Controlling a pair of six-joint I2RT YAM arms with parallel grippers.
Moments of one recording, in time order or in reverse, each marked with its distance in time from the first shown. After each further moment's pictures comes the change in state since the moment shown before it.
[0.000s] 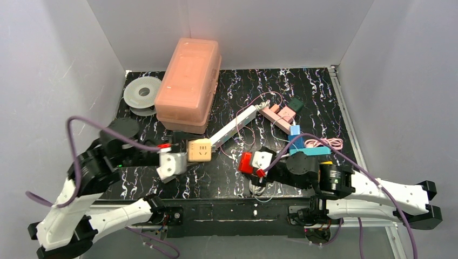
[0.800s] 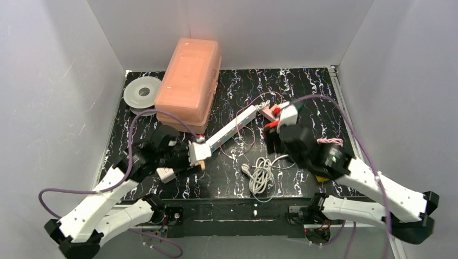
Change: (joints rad) left arm 0.103 -0.031 -0.399 -0.068 -0.208 -0.142; right arm -0.222 0.127 0.195 -0.341 0.410 0.565
